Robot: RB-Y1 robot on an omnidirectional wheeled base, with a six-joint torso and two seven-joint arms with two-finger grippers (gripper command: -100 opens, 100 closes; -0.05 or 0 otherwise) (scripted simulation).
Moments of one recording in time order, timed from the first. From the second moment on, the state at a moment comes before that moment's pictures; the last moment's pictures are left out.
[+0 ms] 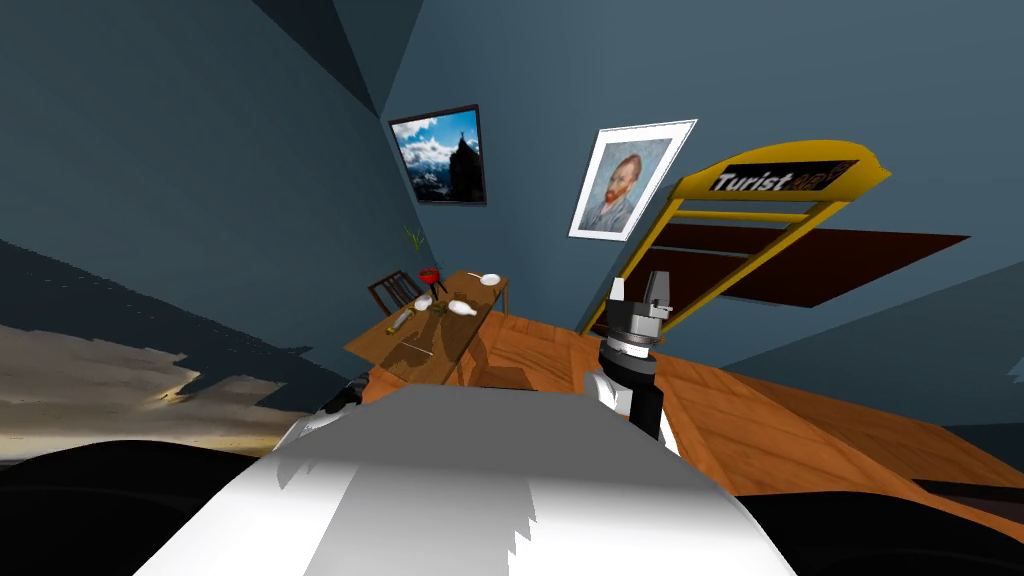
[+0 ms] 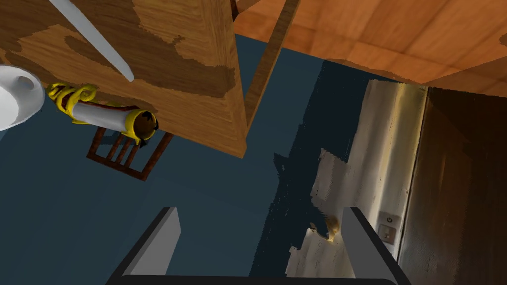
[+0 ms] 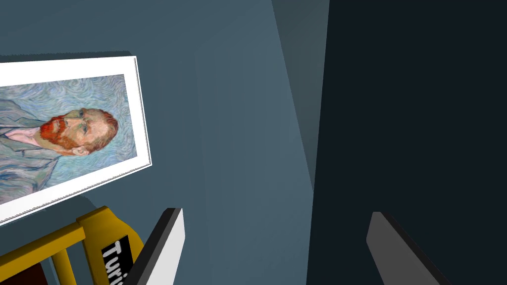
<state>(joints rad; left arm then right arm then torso) 0.41 0.31 0.52 -1.38 -0.19 0.43 -0.29 0.51 -0.03 0.00 -2.37 -0.09 -0.57 0.09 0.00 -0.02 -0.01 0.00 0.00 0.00</state>
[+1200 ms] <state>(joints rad) 0.38 0.30 0.57 -1.06 -0.38 0.36 -0.28 0.51 -0.03 0.00 -2.37 -0.09 -0.57 0.09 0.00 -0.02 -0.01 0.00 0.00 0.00</state>
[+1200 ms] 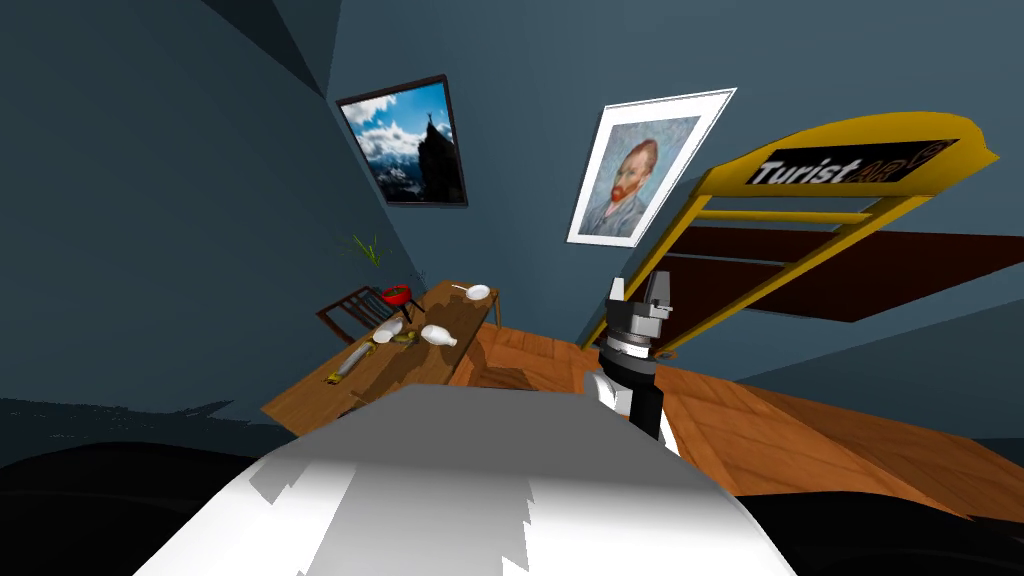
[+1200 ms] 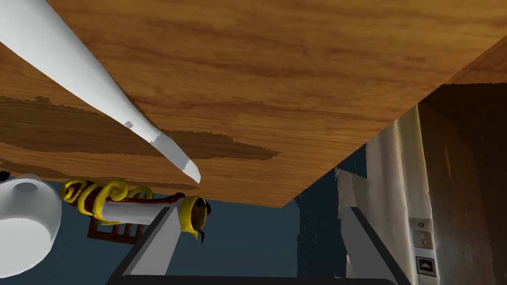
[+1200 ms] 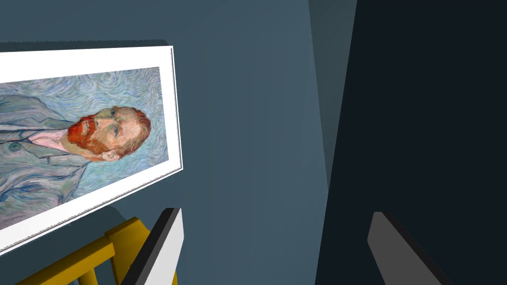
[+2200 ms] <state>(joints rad) 0.35 0.24 0.61 -0.93 -0.55 0.25 -0.25 0.51 -0.03 0.00 -2.37 -0.09 -0.57 0.09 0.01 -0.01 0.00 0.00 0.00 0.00</state>
